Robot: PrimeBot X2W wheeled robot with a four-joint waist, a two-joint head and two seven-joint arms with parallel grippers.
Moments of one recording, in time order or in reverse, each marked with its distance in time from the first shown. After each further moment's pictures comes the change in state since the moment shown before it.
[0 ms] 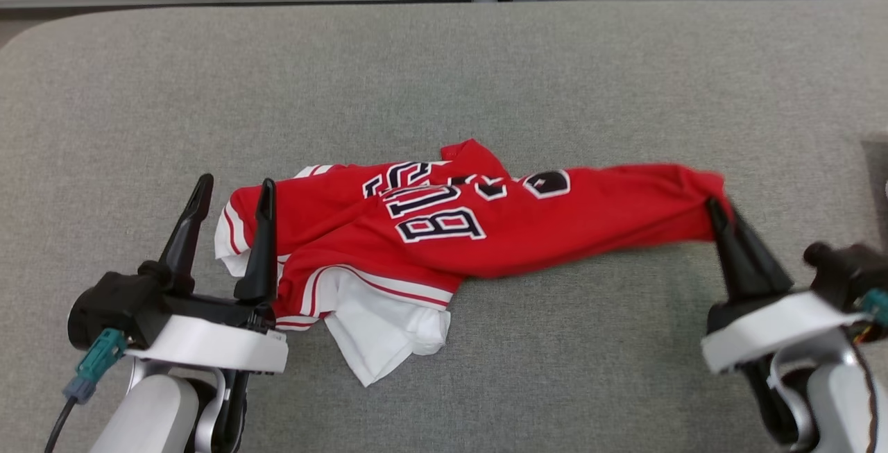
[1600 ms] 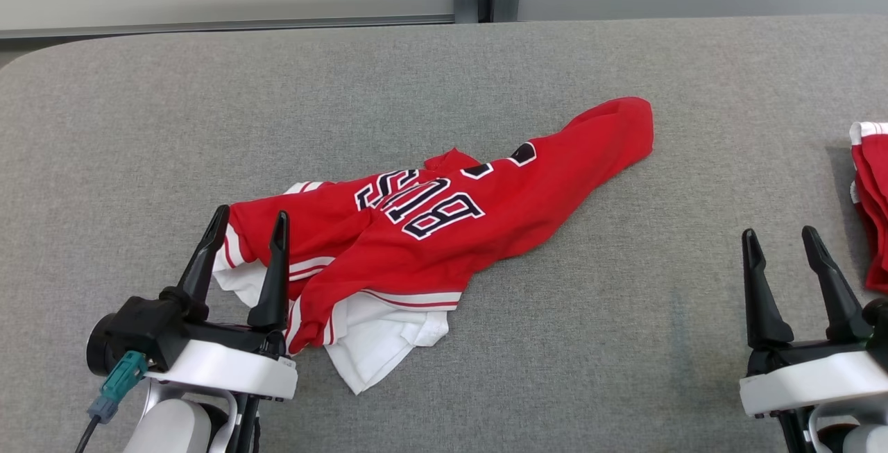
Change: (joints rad) left arm 0.053 -0.092 0.077 0.063 0.099 -0.090 0.002; right arm 0.134 0.050 -0.152 -0.125 -0.067 0.000 -0.059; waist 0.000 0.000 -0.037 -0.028
